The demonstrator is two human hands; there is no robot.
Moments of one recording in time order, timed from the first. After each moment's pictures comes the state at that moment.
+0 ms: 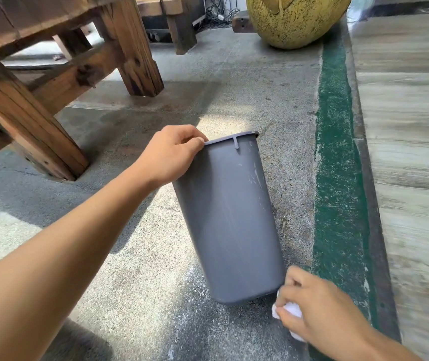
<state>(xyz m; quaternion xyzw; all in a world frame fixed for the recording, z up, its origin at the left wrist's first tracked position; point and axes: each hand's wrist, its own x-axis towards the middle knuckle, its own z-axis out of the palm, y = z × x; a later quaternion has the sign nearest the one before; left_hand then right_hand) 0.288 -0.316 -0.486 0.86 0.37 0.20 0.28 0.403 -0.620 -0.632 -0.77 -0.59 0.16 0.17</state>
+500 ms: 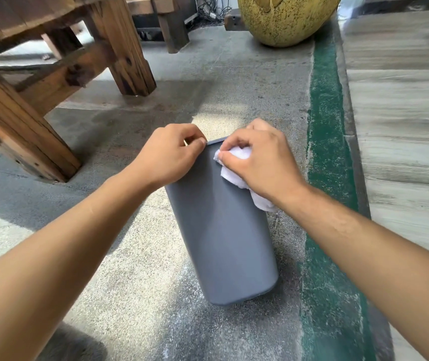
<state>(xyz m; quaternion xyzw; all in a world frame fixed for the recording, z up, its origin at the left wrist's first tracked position) 0.301 -0.335 -0.477 0.91 0.35 0.18 0.16 0.445 -0.452 -0.520 -0.72 -0.51 0.04 0.47</state>
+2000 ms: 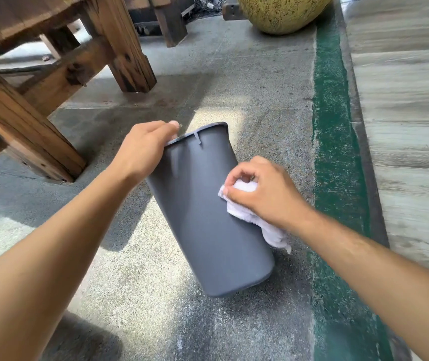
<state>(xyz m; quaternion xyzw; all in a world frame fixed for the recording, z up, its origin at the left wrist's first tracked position) 0.267 -0.303 -0.486 0.81 0.43 0.24 0.31 0.422 -0.481 -0.563 -0.72 -0.50 0.18 0.45</state>
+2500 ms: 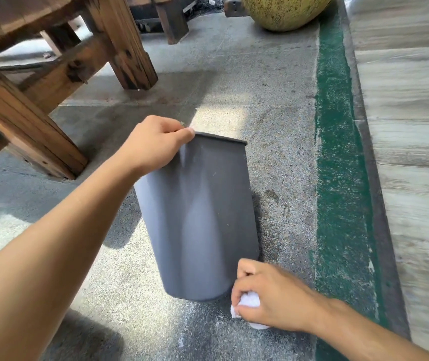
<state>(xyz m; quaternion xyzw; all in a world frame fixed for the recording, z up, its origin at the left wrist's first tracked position) 0.277 -0.308 -0.477 0.86 0.43 0.15 0.24 0.363 -0.571 -0.641 -0.64 -0.67 0.31 0.22</state>
